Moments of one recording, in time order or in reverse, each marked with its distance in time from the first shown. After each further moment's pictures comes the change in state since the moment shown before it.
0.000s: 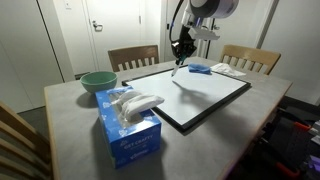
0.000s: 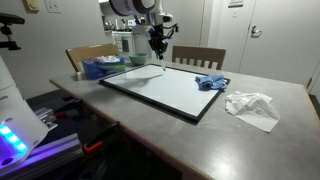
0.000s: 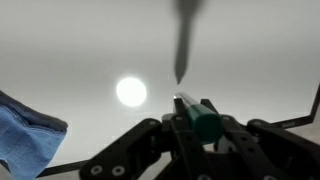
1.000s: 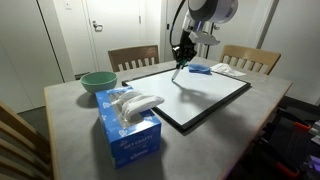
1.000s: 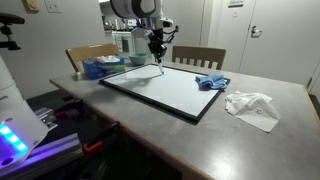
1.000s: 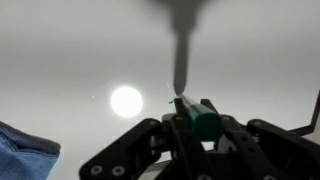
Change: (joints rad) arm -0.037 0.028 0.039 -0.004 0.088 -0.002 -0.062
